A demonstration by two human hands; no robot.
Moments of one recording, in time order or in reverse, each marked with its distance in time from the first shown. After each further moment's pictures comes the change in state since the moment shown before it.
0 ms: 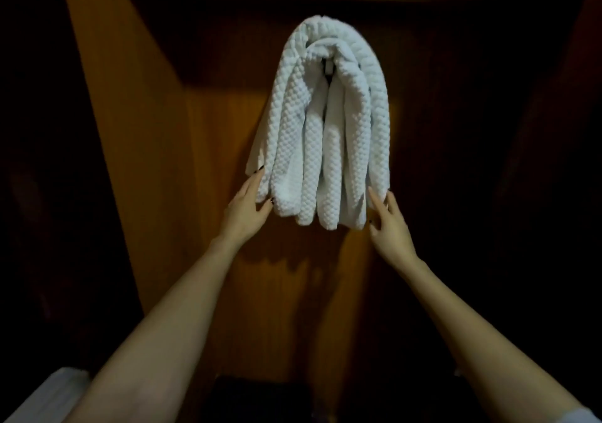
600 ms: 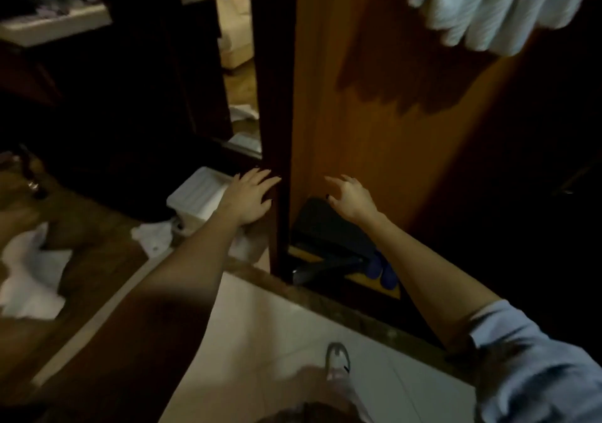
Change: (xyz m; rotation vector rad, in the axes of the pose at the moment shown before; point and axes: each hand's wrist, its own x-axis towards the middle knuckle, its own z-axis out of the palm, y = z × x) left_hand -0.447 -0.098 -0.185 0.619 -0.620 -0.275; right_hand -0.334 -0.210 0.180 -0.140 -0.858 0.011
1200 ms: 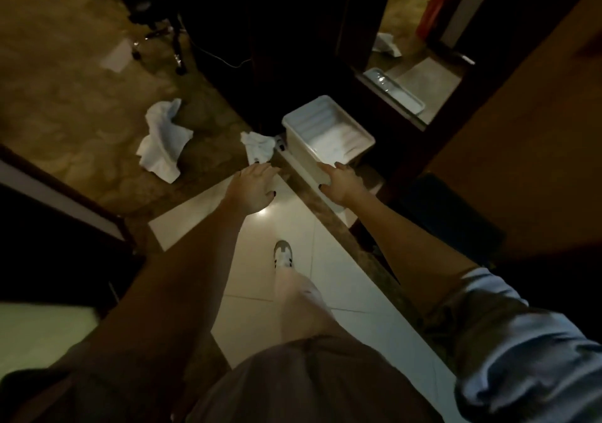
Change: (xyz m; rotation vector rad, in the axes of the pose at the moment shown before) left_hand -0.195 -0.206 0.090 -0.165 -0.043 -0.549; right_hand 0.066 -0.245 0.211 -0.119 -0.370 -0.397
